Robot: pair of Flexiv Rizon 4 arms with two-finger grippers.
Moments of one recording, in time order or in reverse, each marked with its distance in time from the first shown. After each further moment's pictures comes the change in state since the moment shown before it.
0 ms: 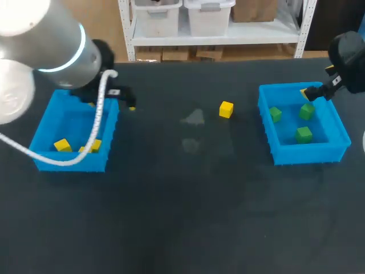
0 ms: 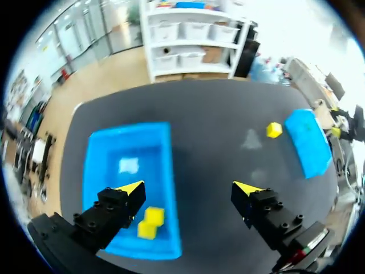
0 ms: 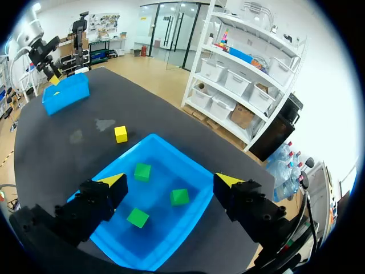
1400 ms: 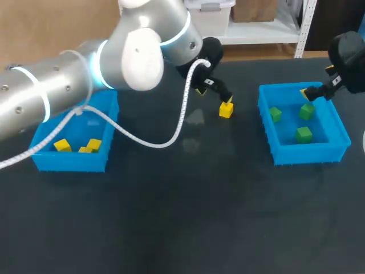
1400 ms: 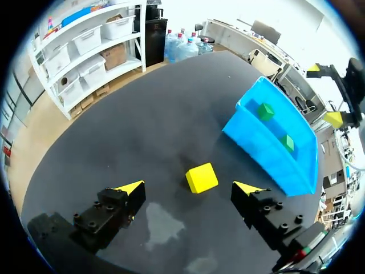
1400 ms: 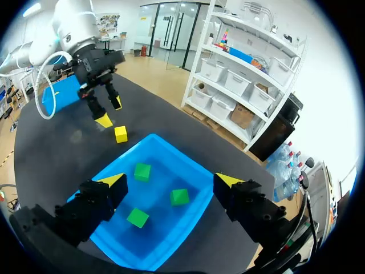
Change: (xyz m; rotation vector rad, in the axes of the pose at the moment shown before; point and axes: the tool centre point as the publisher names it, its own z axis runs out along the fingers) left arm -0.098 -0.194 0.152 0.347 0.115 0.447; right arm 0.000 0.000 0.000 0.000 0.000 0.000
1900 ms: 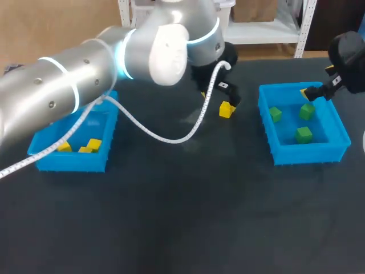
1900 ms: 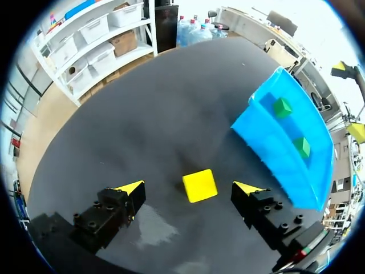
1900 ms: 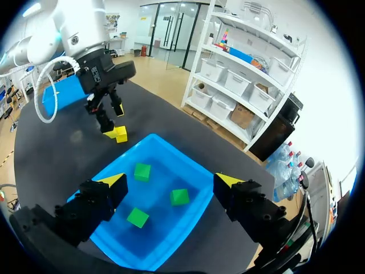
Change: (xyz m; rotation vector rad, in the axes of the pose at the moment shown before) left arm -0.001 -0.013 0.018 -0.105 0.120 -0.041; right arm 0.000 0.000 0.000 0.000 0.000 0.000
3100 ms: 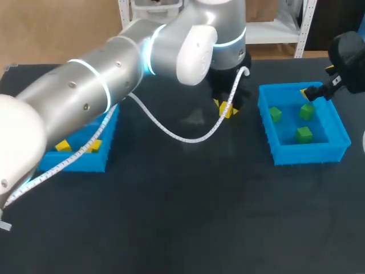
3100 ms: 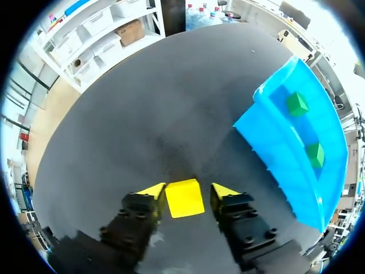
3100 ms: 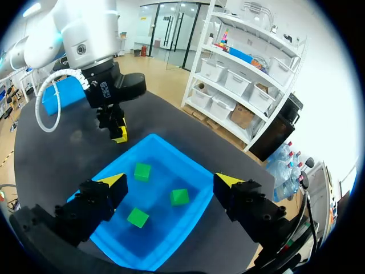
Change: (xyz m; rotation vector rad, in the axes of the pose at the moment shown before) left arm -0.006 -0.011 0.022 -0.086 0.085 -0.029; right arm 0.000 0.000 0.000 0.000 0.000 0.000
